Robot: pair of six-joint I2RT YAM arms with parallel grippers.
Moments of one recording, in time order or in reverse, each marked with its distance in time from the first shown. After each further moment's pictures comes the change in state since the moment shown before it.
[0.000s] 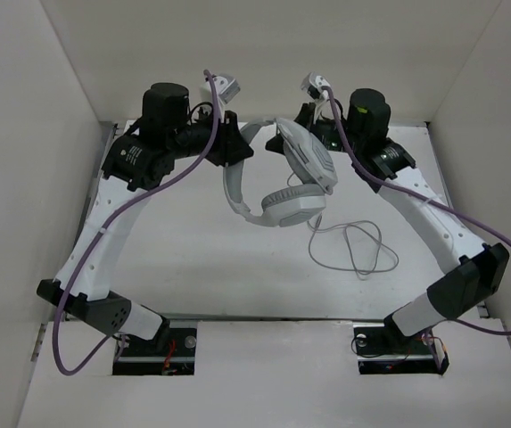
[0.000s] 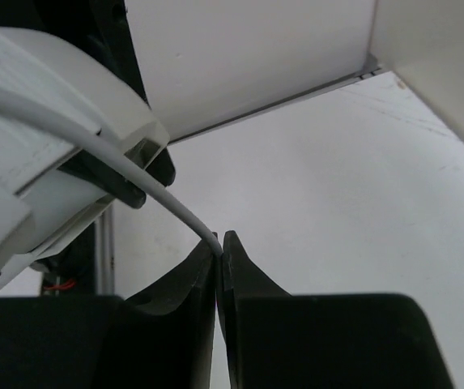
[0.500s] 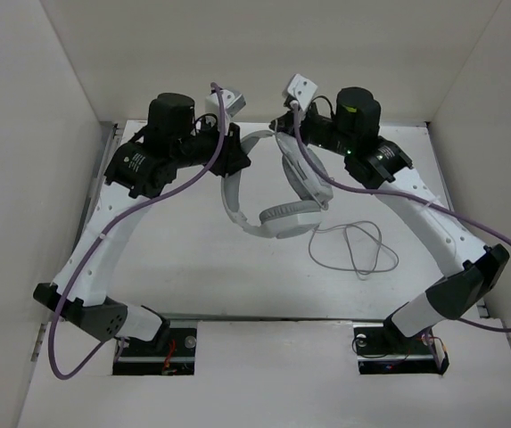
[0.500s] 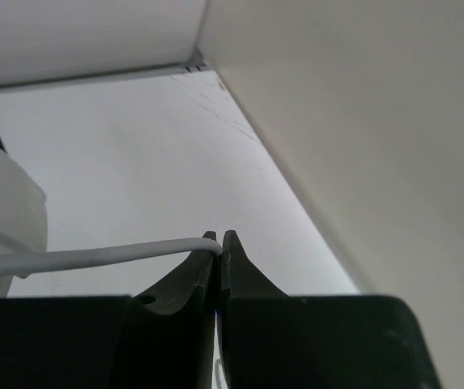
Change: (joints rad) left arm -0.032 -0.039 -0.083 -0.024 -0.087 0.085; right arm 0.111 0.012 0.096 -0.122 0.468 -0.516
